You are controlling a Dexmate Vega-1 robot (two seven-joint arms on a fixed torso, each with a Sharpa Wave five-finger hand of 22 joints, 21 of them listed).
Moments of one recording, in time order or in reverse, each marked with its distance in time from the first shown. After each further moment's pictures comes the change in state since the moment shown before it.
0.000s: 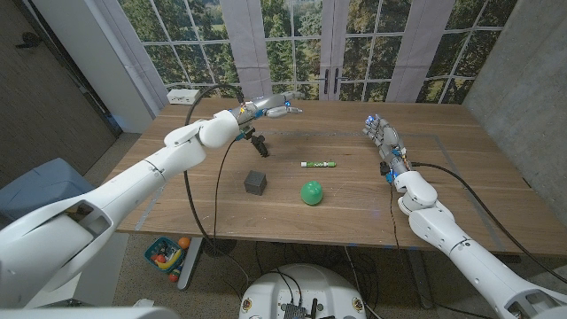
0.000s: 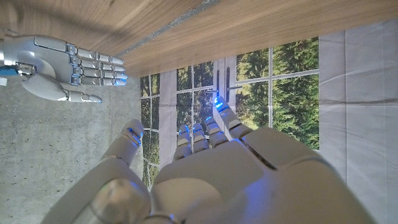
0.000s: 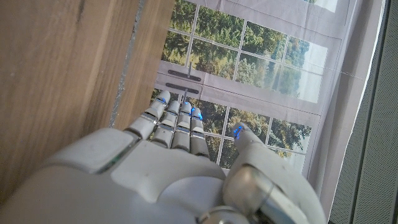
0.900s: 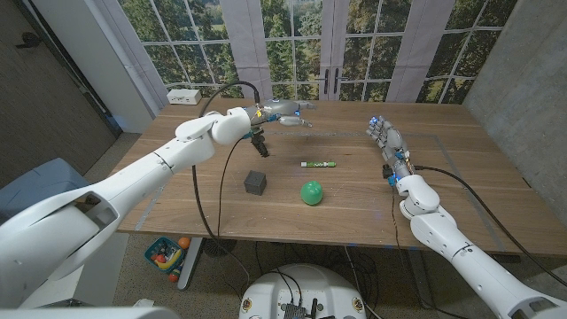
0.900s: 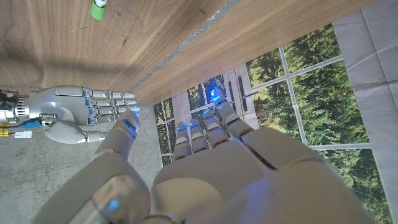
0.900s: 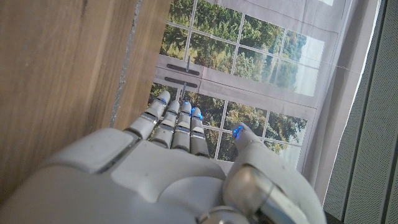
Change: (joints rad) left arm -0.052 -0.011 0.071 -0.065 0.204 0.053 -0.118; left_hand 0.155 -0.039 -0.025 -0.108 -0.014 0.098 -0.032 0.035 0.005 0.136 -0.027 0.021 0.005 0.167 -0.003 0.015 -0.002 0.149 0.000 -0.034 0.005; right arm -0.040 0.000 0.020 -0.017 0.000 0.030 -0.014; right_hand 0.000 0.000 0.001 -0.007 0.000 0.000 0.000 0.000 0.000 0.000 0.000 0.000 -0.006 0.000 0.000 0.007 0.000 0.000 0.000 -0.011 0.000
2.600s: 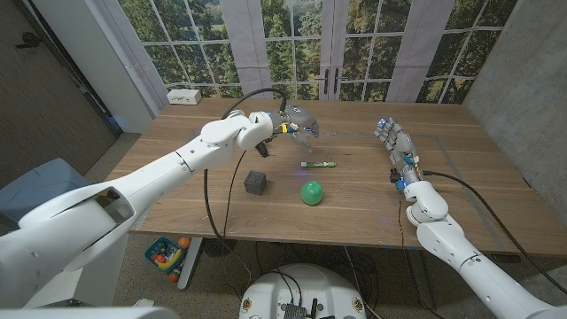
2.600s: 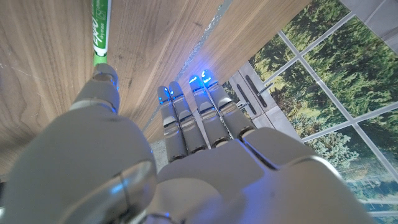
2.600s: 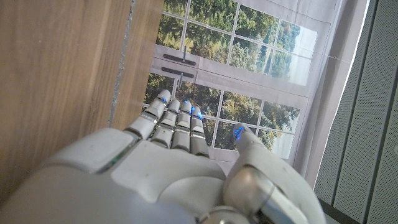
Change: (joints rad) left arm -0.048 -0.062 0.124 -0.040 0.324 0.081 -0.082; left_hand 0.555 -0.144 -0.386 0.045 0.007 0.598 0.056 0.015 0.005 0.622 -0.054 0.024 0.014 0.484 -0.026 0.035 0.025 0.430 -0.017 -0.321 0.009; right arm -0.052 -0.009 0.036 -0.010 0.017 0.062 0.014; right_hand -0.020 -0.004 -0.006 -0.006 -0.004 0.011 0.004 0.000 0.005 0.011 0.011 0.008 -0.006 0.013 0.002 0.008 0.000 0.025 0.003 -0.011 0.000
